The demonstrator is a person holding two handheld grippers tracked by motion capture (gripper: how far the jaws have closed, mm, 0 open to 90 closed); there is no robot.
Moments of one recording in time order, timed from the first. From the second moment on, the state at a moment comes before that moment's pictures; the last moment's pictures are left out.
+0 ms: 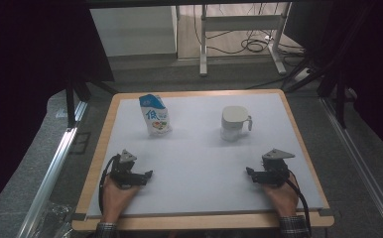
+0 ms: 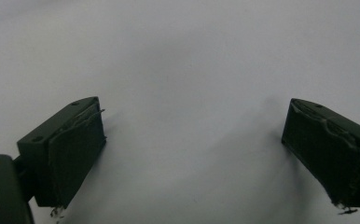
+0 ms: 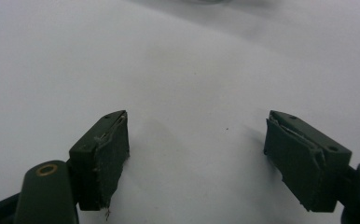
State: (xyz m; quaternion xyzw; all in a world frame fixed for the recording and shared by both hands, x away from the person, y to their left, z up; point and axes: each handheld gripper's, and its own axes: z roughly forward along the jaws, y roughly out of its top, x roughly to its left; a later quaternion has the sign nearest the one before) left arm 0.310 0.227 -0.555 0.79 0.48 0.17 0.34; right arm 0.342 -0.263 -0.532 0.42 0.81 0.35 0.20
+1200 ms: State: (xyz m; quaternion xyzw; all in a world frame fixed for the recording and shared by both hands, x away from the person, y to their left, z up) left arm 0.310 0.227 -0.555 0.79 0.48 0.17 0.34; right arm 0.342 -0.261 -0.530 0.42 0.81 0.34 0.21
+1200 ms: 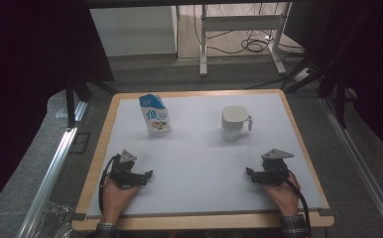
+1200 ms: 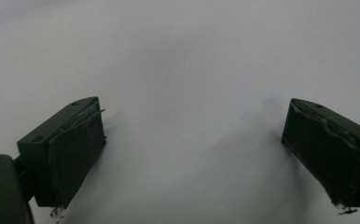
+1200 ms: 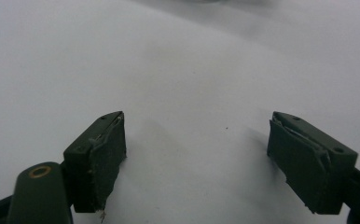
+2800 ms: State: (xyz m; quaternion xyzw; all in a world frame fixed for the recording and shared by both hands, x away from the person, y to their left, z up) left arm 0.310 0.227 -0.555 0.79 0.48 0.17 0.34; right arm 0.405 -0.261 -0.480 0.43 0.79 0.39 0.21
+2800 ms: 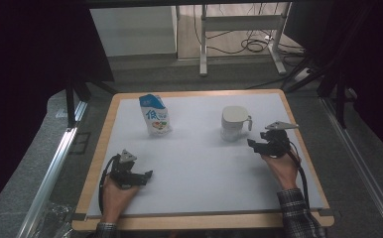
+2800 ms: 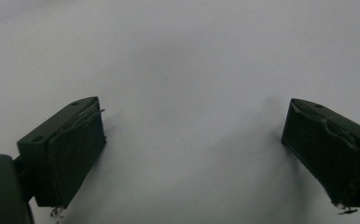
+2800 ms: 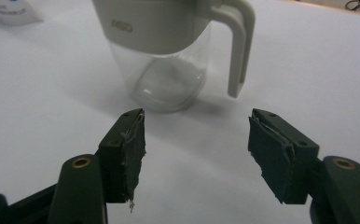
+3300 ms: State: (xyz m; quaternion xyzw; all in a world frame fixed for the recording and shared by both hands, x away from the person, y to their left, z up) left arm 0.310 0.227 -0.555 0.79 0.48 0.17 0.34; right arm 0.427 -0.258 -0.480 0.46 0.77 0.39 0.22
